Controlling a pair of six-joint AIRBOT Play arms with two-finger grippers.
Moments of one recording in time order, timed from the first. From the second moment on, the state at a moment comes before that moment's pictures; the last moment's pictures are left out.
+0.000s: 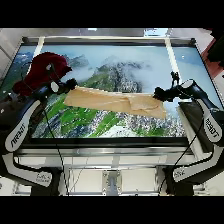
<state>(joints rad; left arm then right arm) -0.09 -1.60 1.20 1.35 -0.42 -1.88 -0.18 -1.67 1.27 -0.96 0.97 1.30</state>
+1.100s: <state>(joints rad) -0.45 -1.60 1.35 1.15 -0.58 -1.33 -0.40 -1.78 1.38 -0.92 1.27 1.14</state>
